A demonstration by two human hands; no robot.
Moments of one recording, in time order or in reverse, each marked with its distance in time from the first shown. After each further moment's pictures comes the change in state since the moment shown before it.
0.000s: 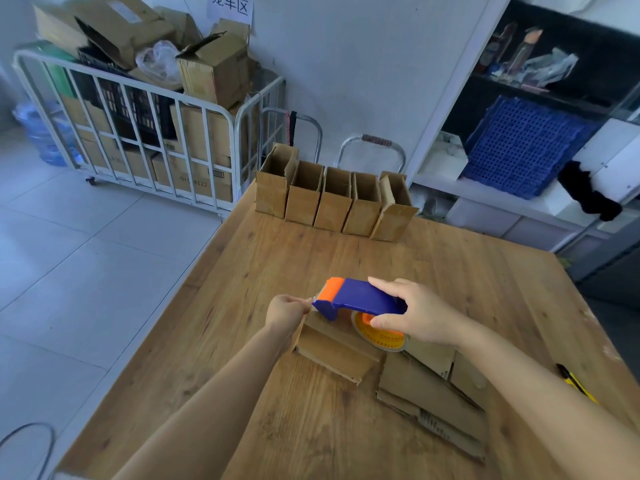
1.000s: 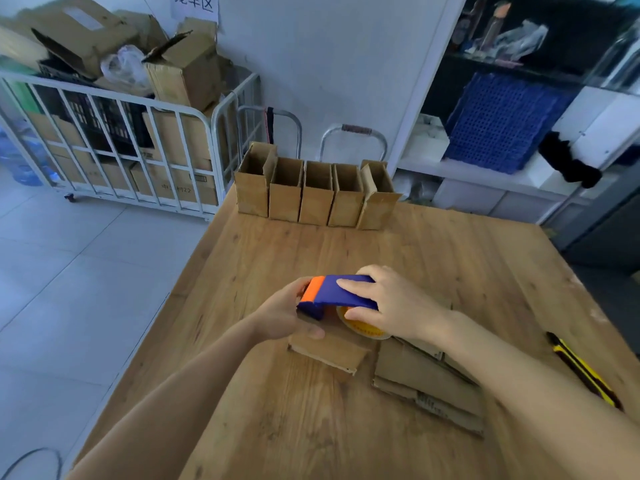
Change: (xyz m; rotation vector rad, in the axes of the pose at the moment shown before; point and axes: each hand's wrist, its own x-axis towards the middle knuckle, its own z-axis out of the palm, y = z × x) left_hand -0.003 0.018 -0.024 0.607 -0.563 0.500; right_hand 0.001 -0.007 0.014 -0.332 0.105 -0.164
